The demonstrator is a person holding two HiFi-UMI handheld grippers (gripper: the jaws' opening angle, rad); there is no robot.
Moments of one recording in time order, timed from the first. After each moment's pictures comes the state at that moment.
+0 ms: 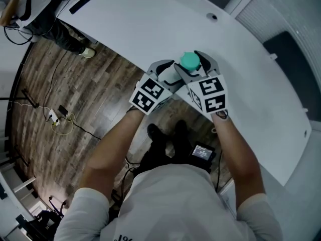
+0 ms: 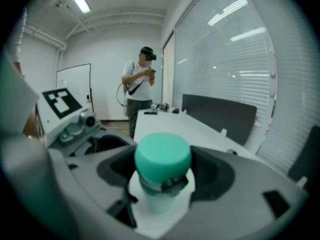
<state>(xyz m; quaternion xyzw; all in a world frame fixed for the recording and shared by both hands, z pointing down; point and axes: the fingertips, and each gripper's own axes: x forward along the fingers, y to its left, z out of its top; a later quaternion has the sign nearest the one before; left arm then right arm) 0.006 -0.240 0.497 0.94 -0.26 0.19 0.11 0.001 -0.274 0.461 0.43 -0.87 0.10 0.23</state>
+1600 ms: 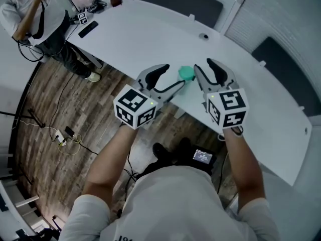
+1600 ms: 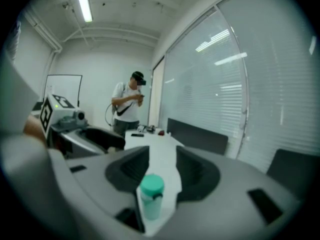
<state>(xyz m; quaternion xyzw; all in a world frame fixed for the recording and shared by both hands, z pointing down) -0.025 -0.213 0.335 0.96 -0.27 0.04 0.09 0.045 -0.238 0.320 0.52 -0.84 0.04 0.15</state>
